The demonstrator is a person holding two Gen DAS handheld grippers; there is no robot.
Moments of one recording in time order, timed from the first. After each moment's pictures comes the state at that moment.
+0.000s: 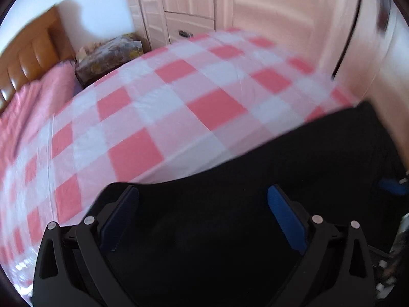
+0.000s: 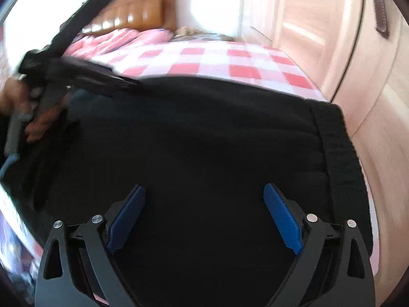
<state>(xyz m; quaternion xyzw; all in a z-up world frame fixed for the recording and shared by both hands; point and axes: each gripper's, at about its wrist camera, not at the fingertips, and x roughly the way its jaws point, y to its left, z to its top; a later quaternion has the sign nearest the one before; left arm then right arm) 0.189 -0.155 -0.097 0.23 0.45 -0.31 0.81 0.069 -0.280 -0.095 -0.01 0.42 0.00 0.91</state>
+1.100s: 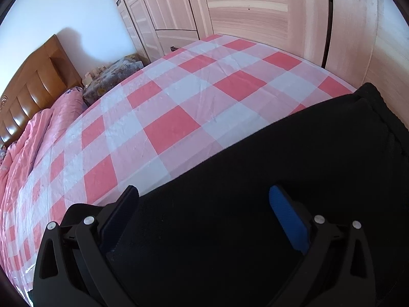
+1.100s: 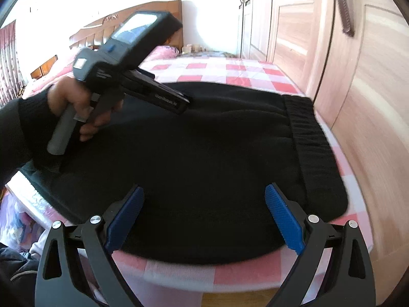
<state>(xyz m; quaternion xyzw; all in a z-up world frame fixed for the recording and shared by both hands) 0.153 -0.218 -0.103 0.27 0.39 -0.29 0.83 0.008 -0.288 -0.081 0.01 0.37 0.00 0.93</state>
